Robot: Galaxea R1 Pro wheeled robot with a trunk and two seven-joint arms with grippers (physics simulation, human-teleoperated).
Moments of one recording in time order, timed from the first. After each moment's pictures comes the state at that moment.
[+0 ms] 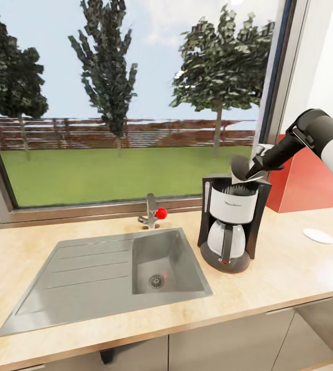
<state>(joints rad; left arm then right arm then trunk) 0.04 0.03 0.09 -0.17 0.10 -0.24 0.00 -1.88 -0.26 0.41 -0.04 0.54 1.00 1.26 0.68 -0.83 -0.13</state>
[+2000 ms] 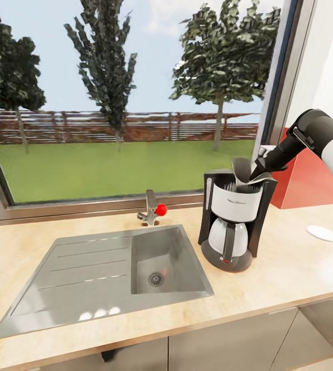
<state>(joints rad) 0.04 0.03 0.09 -0.17 0.10 -0.24 0.00 -1.88 -0.26 0.41 -0.04 0.60 1.00 1.26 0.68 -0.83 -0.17</state>
